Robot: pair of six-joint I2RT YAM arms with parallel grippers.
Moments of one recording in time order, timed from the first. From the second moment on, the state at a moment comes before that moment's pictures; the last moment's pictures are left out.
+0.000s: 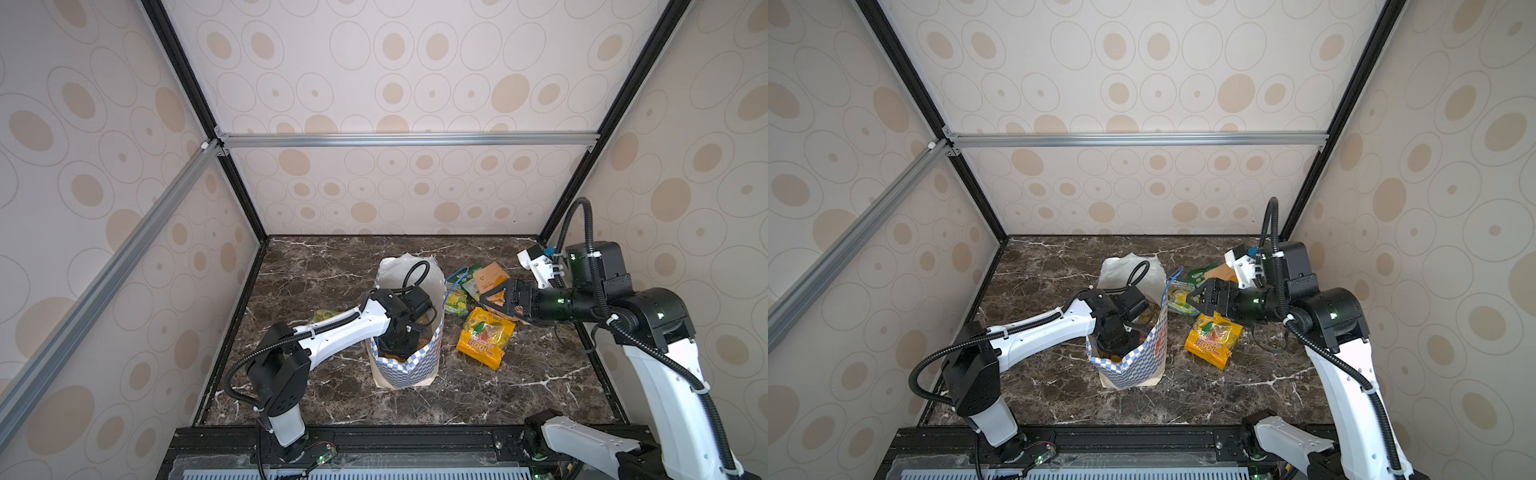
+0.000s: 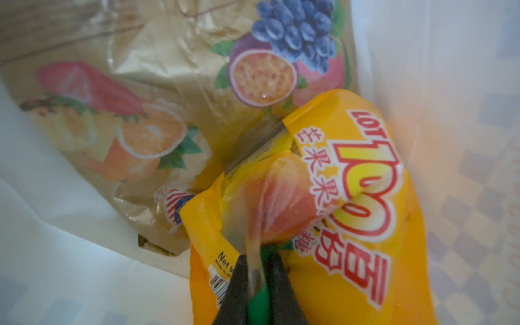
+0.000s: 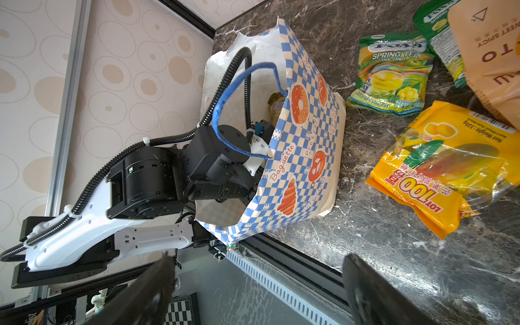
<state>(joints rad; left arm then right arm) -0.90 1.73 1.40 -1.09 0.05 -0.60 0.31 1.09 1.66 -1.36 -0.51 0.53</state>
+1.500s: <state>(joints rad) -0.90 1.72 1.65 -1.17 -0.07 -0.60 0.32 1.11 1.71 -1.37 -0.50 0.53</state>
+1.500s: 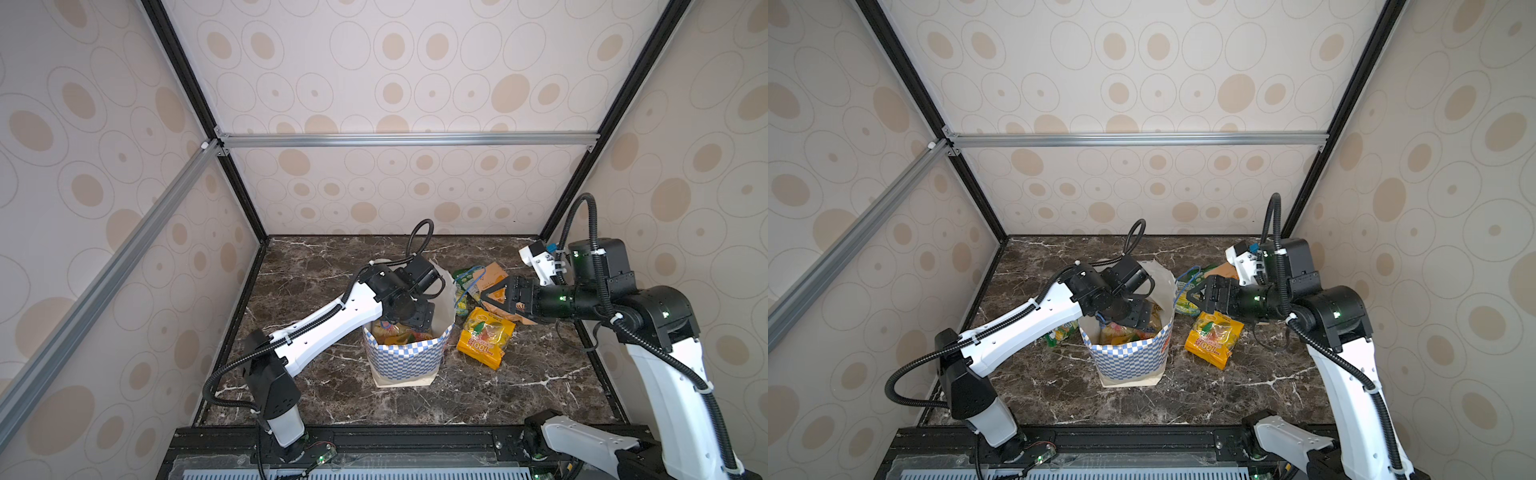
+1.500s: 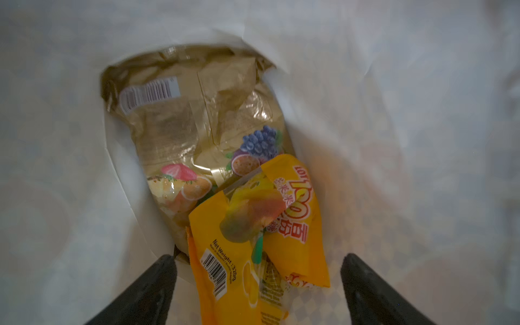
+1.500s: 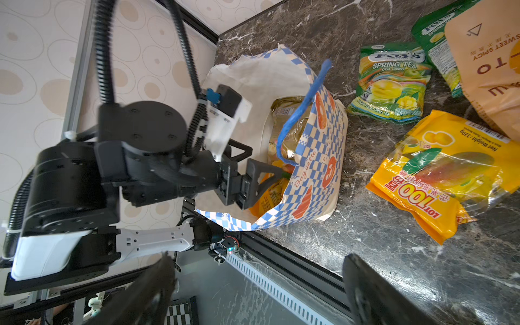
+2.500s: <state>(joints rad) -0.92 1.71 1.24 -0.82 0.02 -0.64 0.33 1.11 1.71 -1.37 -0.49 0.53</state>
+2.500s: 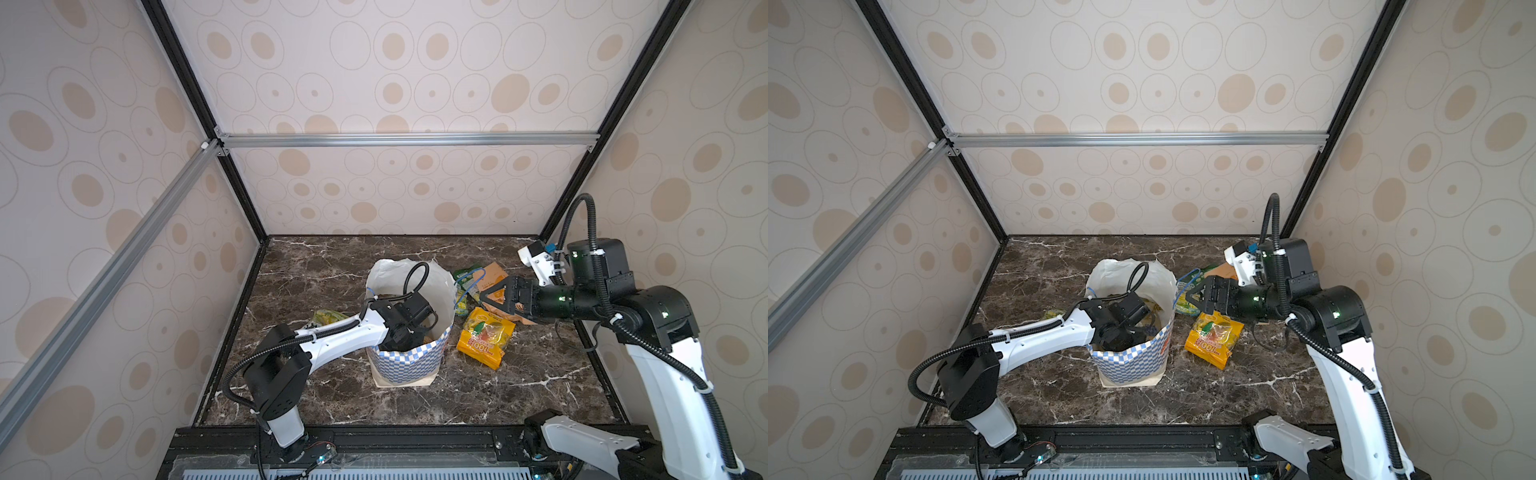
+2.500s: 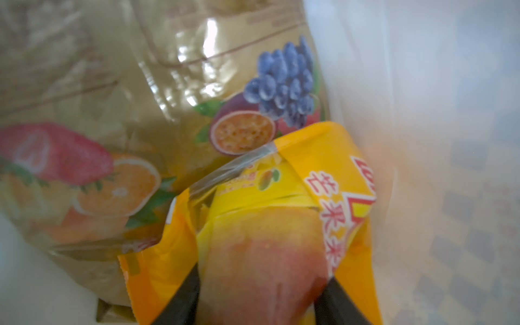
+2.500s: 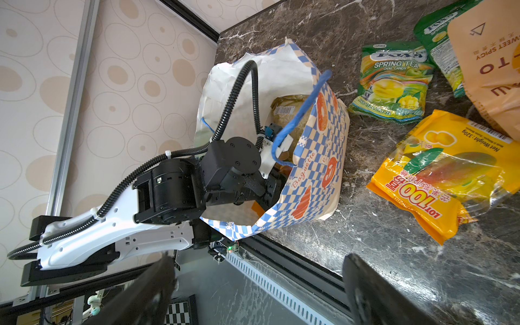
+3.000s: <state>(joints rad) -0.92 1.70 1.26 -0.84 0.01 -0.64 0.33 1.11 1.71 -1.37 -0.49 0.53</state>
